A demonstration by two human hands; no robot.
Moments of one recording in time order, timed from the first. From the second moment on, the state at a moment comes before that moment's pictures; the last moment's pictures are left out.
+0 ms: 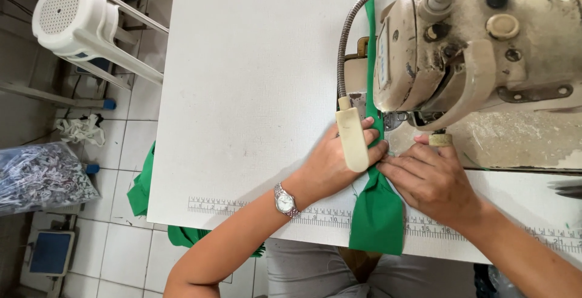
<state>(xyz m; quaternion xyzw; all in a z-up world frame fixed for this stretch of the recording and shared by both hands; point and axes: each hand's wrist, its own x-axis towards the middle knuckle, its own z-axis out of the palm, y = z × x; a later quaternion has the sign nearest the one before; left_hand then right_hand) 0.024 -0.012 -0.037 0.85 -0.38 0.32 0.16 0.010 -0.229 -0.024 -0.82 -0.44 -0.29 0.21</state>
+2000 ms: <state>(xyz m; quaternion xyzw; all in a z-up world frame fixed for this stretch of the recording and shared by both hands) -0.176 0.008 0.063 0.73 0.12 -0.16 0.66 -0.082 -0.188 0.029 -0.72 -0.52 -0.29 0.36</state>
